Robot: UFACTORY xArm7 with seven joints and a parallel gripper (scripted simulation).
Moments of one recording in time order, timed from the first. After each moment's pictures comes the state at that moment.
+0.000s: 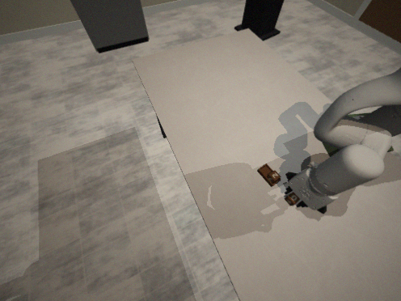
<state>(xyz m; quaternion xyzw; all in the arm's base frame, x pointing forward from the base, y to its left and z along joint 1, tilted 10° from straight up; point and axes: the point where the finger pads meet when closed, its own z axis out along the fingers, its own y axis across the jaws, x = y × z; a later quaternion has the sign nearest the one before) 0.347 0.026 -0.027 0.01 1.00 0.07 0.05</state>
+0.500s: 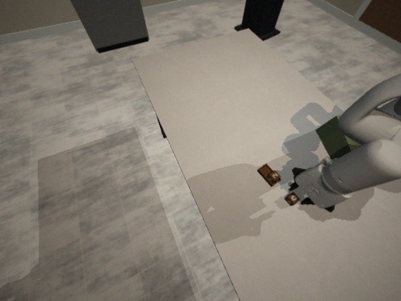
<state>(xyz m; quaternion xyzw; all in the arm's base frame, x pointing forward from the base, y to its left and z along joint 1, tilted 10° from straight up) 0.345 0.019 0.008 0.01 1.00 0.04 0.07</state>
